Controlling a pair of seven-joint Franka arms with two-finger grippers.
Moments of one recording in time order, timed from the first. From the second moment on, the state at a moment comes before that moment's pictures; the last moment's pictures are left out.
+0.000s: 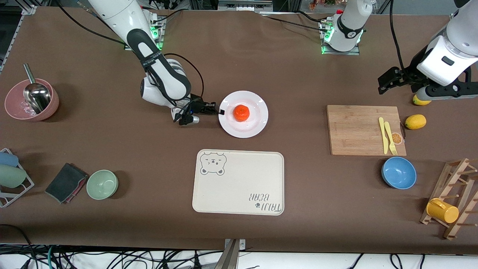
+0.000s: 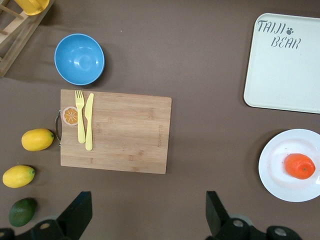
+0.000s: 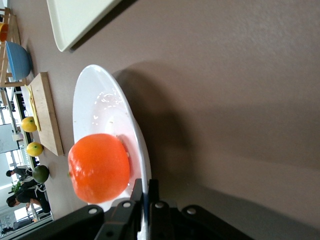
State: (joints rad) left arm -0.14 0.02 0.00 -1.55 -0.01 1.53 -0.23; right arm 0.33 0.54 0.30 -2.13 1.63 2.58 -0.81
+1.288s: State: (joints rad) left arm -0.14 0.02 0.00 -1.55 -0.01 1.52 -0.23; right arm 0.30 0.93 0.19 -1.43 1.62 2.65 -0.61
